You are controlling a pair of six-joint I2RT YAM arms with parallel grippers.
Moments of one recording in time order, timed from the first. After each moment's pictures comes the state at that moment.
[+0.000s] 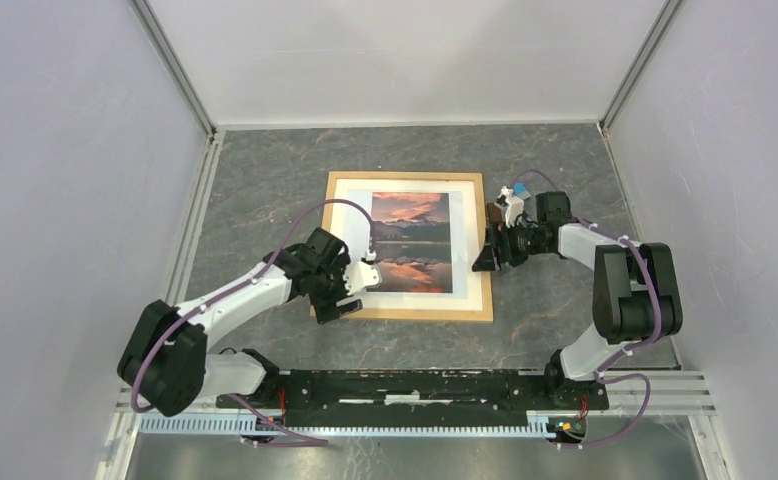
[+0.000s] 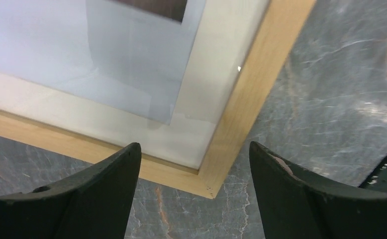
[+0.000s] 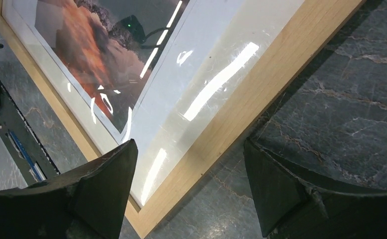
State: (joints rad) left arm -0.58 1.30 0.68 -0.60 0.16 0.70; right arm 0.03 1.63 0.80 -0.31 -0.77 -0.22
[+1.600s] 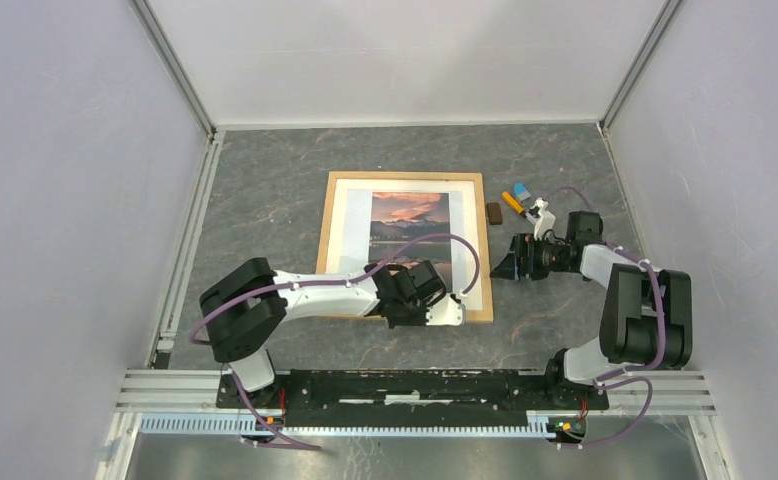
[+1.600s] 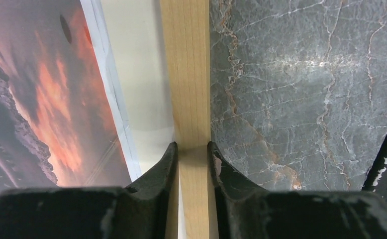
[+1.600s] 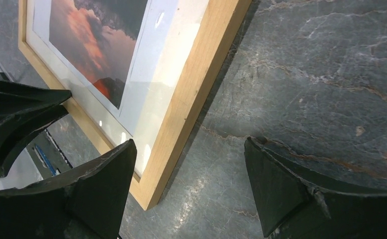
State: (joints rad) left arm -1.13 1.71 1.02 -0.49 -0.02 0.55; right arm -0.17 1.50 0.64 -0.29 -0.85 -0.19
